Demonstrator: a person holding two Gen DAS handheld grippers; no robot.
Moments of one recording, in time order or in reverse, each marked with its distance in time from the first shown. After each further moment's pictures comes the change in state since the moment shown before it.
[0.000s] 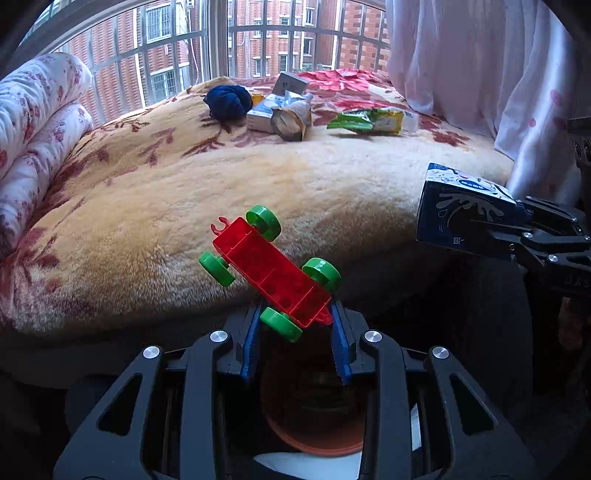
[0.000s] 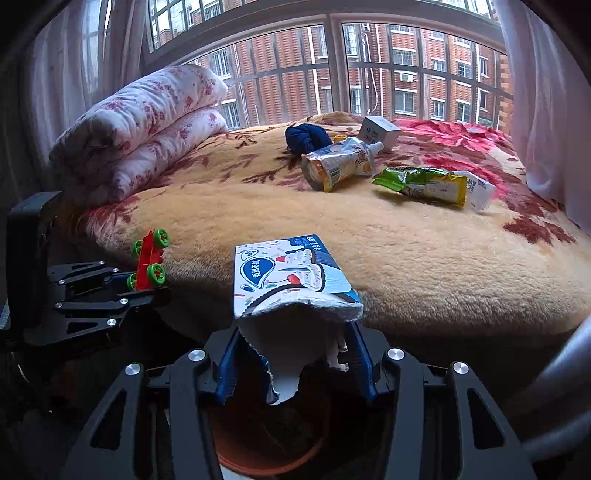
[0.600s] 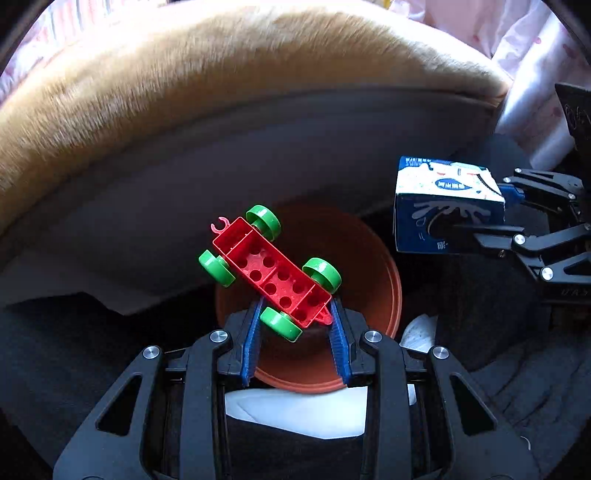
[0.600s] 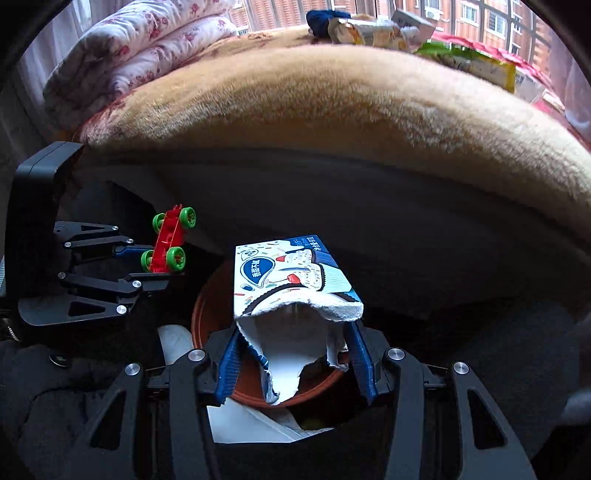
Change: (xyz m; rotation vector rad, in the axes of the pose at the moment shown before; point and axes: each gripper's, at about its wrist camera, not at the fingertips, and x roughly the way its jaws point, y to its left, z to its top) left arm 0.075 -0.005 -0.063 -0.008 0.346 -0.132; right arm 0.071 0.011 -0.075 -0.003 0.347 0.066
